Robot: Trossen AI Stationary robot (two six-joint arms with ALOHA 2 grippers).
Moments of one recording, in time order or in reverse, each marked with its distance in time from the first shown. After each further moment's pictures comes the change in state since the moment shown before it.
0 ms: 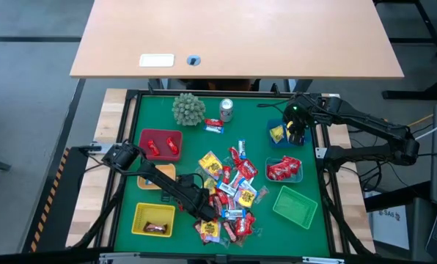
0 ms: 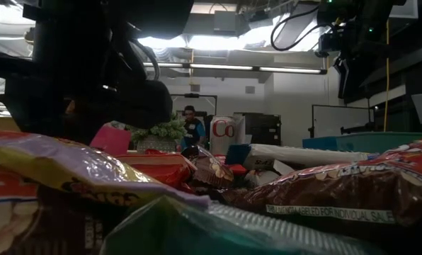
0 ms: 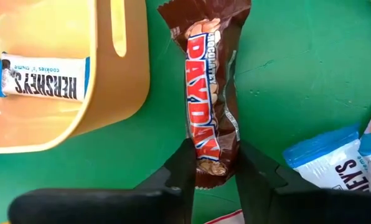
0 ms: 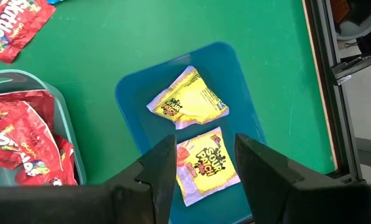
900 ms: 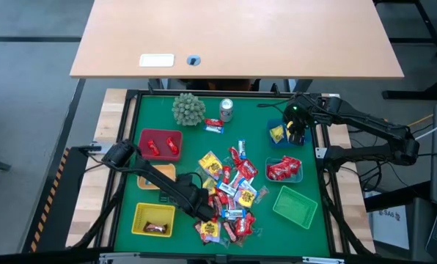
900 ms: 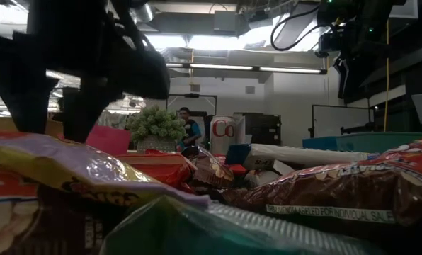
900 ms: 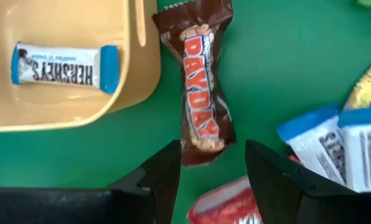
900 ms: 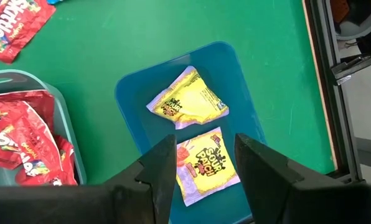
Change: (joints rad) left arm -0.008 -0.063 -0.001 -0.006 0.013 -0.008; right arm 0.000 0.000 0.000 0.000 0.000 0.000
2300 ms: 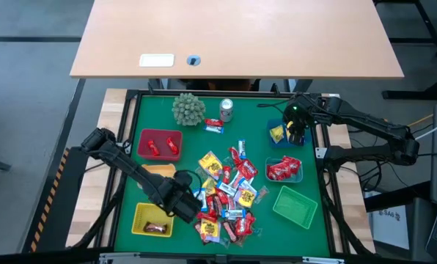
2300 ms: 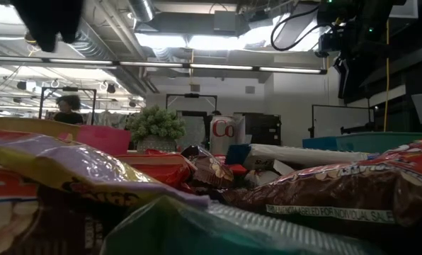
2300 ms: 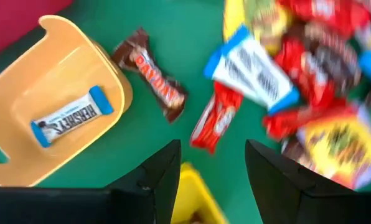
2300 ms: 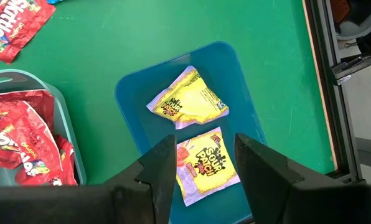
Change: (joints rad) left arm -0.069 -0.293 0.019 0.026 -0.056 0.463; right arm 0.000 0.000 0.000 0.000 0.000 0.000
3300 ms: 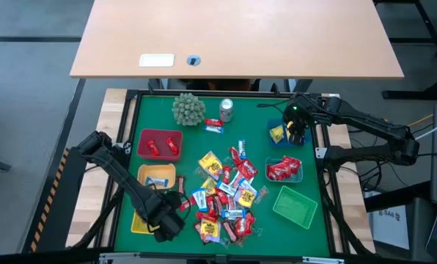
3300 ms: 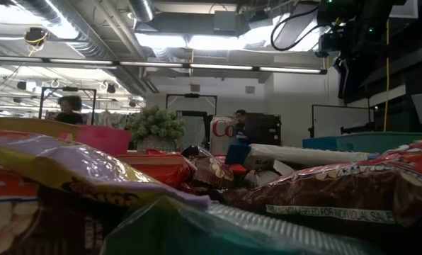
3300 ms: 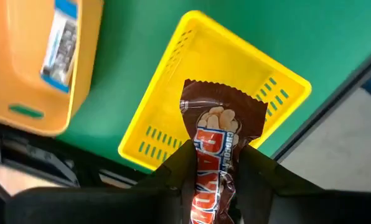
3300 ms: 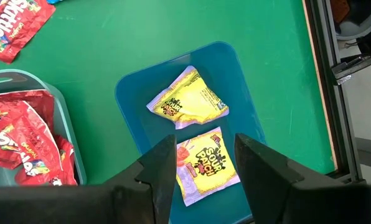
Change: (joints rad) left arm -0.136 -0.004 0.000 -0.116 0.361 0.424; right arm 0.000 0.000 0.000 0.000 0.000 0.000
